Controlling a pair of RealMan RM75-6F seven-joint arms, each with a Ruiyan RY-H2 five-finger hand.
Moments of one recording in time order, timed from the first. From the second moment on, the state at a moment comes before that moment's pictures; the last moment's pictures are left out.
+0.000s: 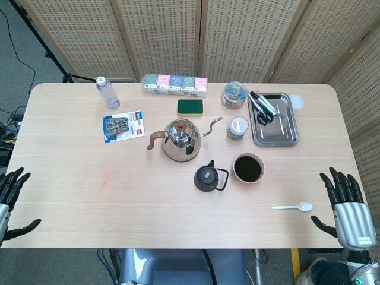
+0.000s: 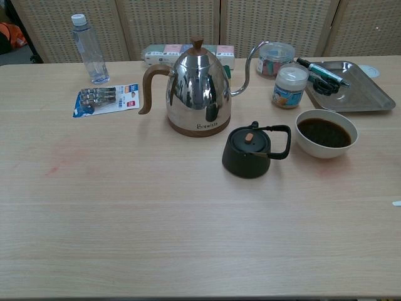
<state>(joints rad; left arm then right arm) -0.02 -0.97 0.04 -1.74 1.69 1.60 -0.07 0.02 -1.11 0.06 -1.77 -1.62 1.61 -0.18</state>
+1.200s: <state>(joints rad) -0.02 -0.96 0.03 -1.75 1.68 1.60 -0.09 0.17 -1.37 0.05 -1.51 -1.45 1.27 -0.14</state>
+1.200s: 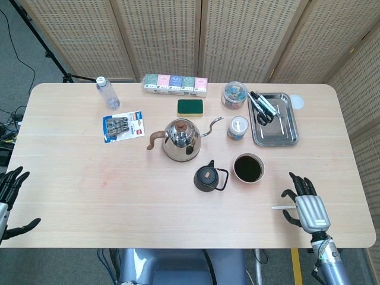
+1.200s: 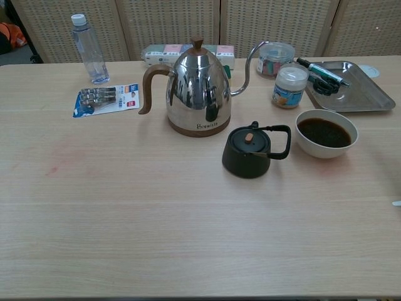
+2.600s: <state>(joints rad) -0.02 -0.93 0.03 -1.73 1.67 1.60 -0.18 0.22 -1.54 0.05 -1.34 -1.30 1.17 -0.18</state>
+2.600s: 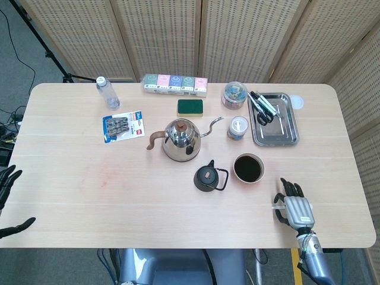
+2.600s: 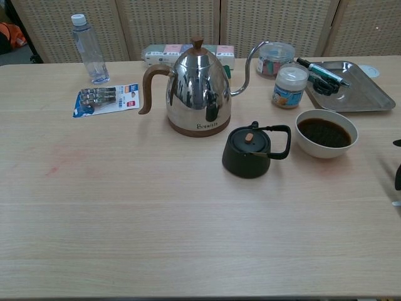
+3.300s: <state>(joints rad) -0.03 -0.93 0.03 -1.74 1.66 1.59 -0.17 0.22 -1.59 0.03 -1.22 -1.34 1.19 -0.15</state>
